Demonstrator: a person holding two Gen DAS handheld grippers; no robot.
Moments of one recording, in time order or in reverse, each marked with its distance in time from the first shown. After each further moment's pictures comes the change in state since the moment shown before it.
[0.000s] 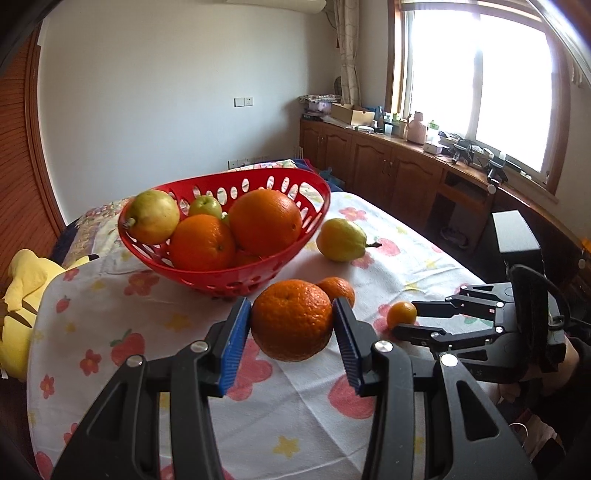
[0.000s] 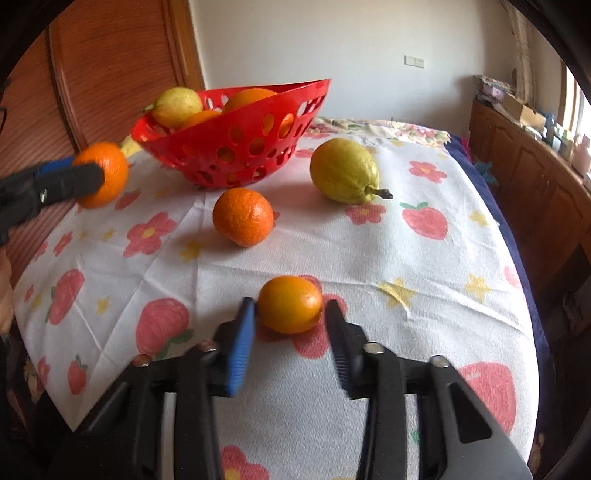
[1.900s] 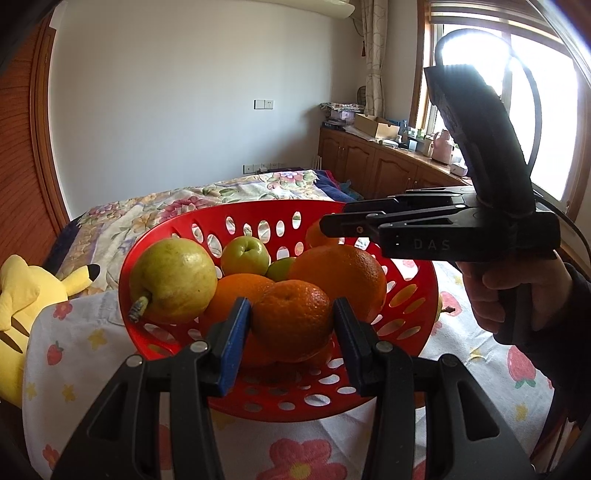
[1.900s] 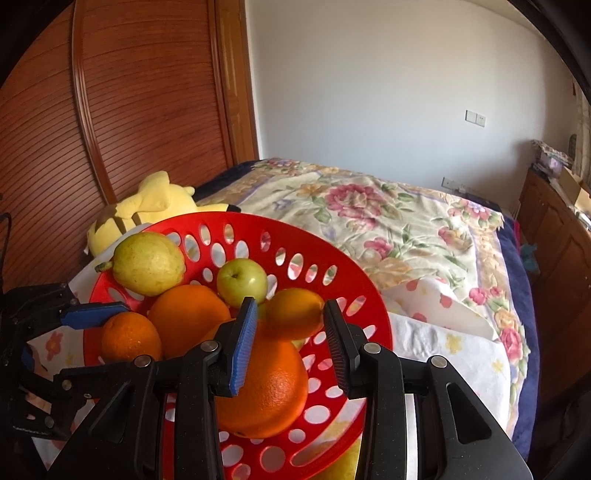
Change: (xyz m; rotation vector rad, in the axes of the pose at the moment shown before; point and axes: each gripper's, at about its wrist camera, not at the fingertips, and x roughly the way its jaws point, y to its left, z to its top) left arm 0.080 0.070 0.056 -0.073 -0.022 0.021; right arm 0.078 -0.001 0.207 -0.172 -0.108 0.148
